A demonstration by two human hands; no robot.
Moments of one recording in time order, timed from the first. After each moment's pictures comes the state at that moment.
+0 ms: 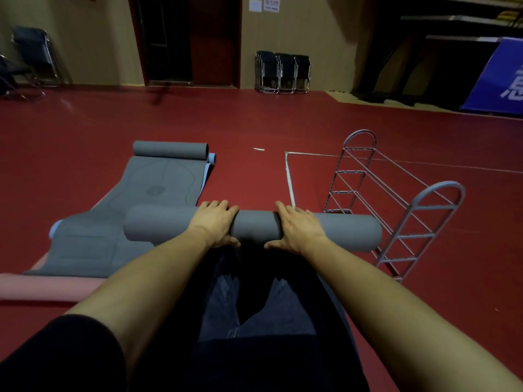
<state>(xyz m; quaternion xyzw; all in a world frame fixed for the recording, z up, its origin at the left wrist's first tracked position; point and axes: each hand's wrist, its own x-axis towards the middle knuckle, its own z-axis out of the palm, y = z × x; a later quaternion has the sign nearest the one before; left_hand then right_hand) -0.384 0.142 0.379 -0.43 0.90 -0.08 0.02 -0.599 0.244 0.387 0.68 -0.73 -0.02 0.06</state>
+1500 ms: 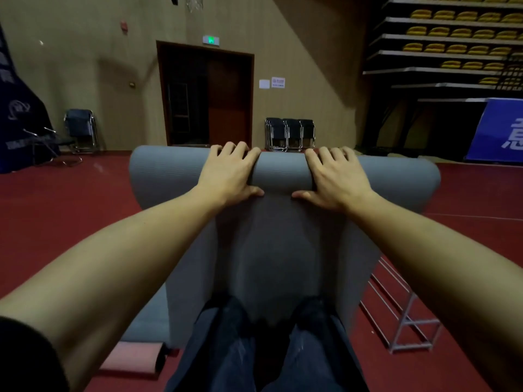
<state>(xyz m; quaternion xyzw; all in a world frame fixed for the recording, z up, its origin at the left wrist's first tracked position) -0.372 0.163 0.627 -0.39 0.84 -0.29 -0.25 -0.605 0.260 0.632 0.62 -0.64 0.05 0.45</state>
